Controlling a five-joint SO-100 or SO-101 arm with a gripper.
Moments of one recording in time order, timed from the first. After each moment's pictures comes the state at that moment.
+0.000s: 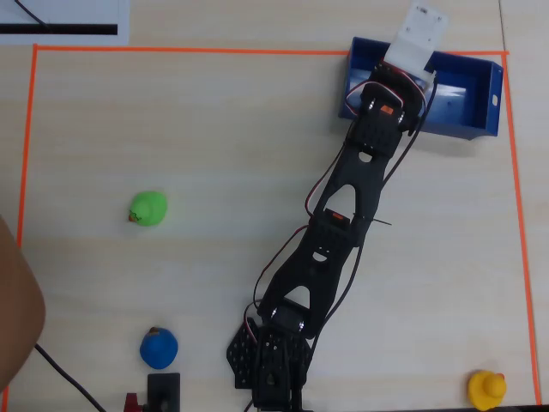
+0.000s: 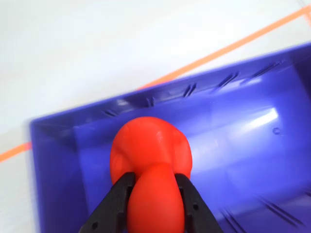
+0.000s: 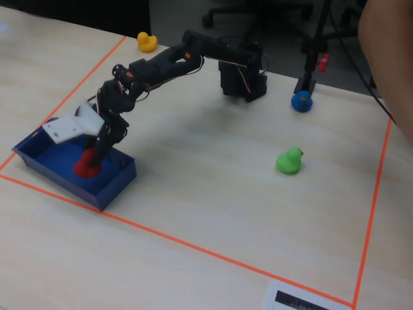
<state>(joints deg) 30.1 37.8 29.3 48.6 -87.6</state>
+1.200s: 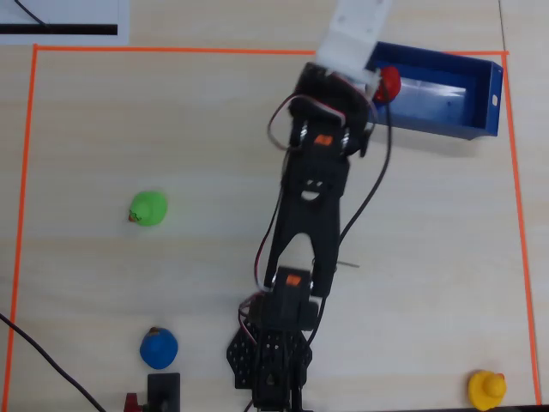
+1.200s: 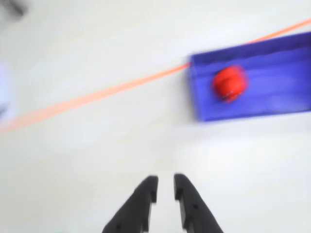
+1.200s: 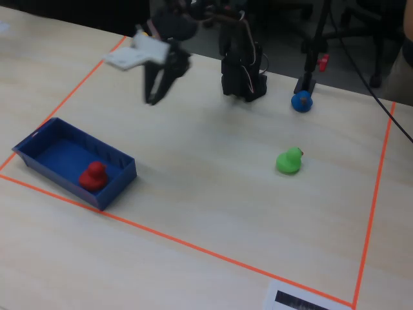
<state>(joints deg) 11.2 95.6 61.0 76.7 -79.2</state>
